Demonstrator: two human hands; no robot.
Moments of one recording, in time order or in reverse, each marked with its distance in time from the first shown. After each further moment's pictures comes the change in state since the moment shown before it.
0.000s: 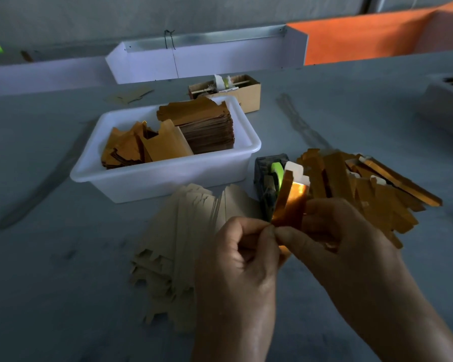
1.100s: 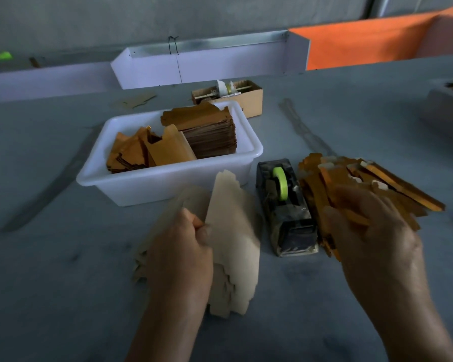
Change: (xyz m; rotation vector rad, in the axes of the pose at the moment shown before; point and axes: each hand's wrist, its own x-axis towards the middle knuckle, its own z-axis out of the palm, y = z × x) left_hand 0.045 -0.013 -0.047 0.886 0.145 -0.043; right_hand 0.022 0.037 -0.006 -0.249 0.392 -0.117
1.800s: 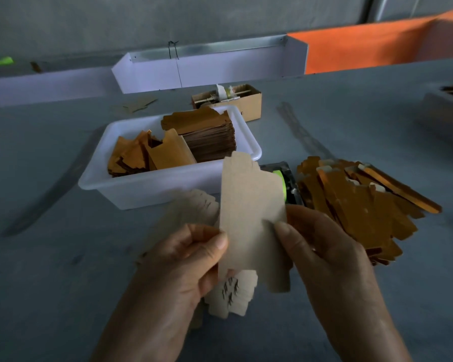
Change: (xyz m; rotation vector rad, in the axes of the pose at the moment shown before) left_hand -0.024 0.010 -0.035 -1.159 -0.456 -0.314; right_hand -0.026 -0.036 0.012 0.609 -0.285 0.255
